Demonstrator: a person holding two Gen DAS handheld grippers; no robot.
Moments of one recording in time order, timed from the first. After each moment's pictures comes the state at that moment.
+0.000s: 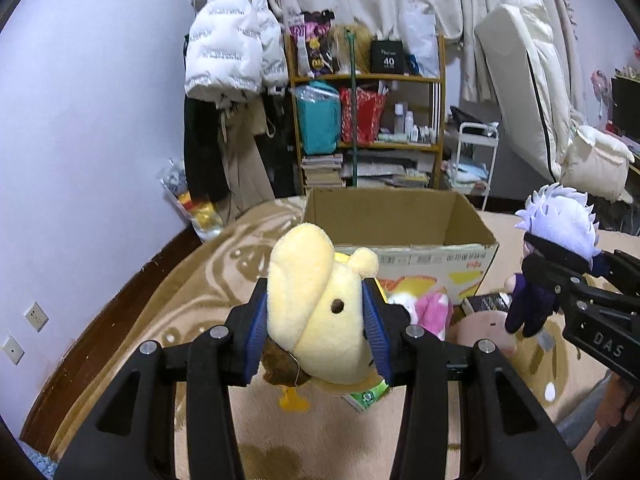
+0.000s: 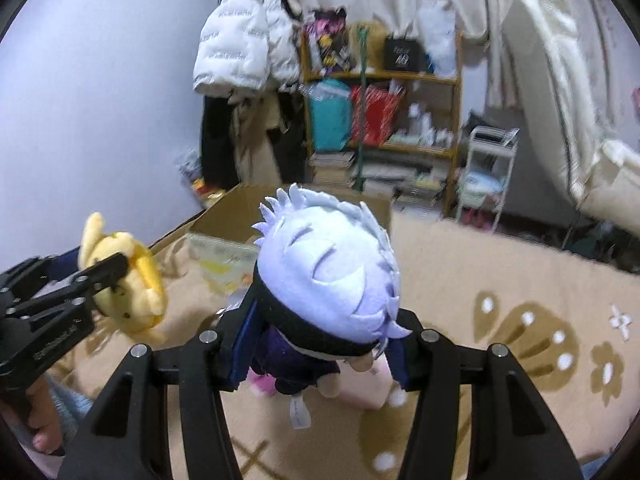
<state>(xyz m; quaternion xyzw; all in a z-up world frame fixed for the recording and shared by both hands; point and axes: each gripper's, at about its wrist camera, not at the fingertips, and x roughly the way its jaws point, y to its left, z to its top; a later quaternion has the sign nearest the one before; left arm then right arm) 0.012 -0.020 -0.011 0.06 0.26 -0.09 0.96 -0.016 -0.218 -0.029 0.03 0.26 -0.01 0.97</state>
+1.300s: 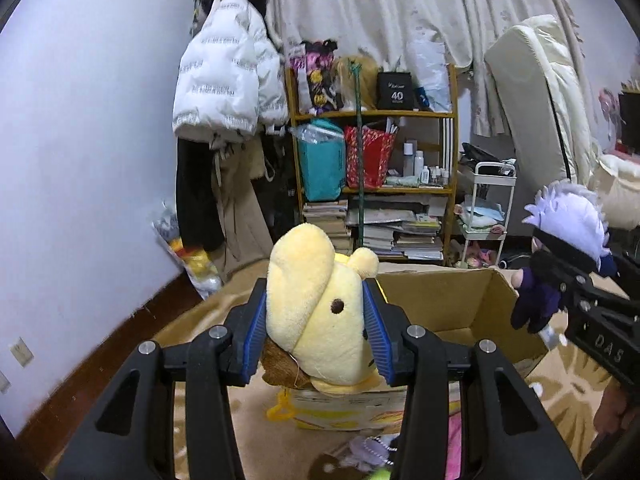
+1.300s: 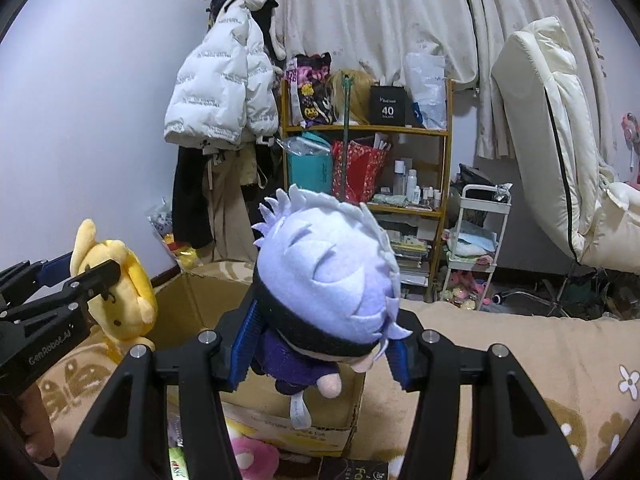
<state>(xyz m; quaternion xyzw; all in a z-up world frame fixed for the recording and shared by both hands) 0.134 -0.055 -0.003 0.05 0.20 -0.09 0.98 0.090 -0.248 -0.012 0.02 0.18 -0.04 0.98</state>
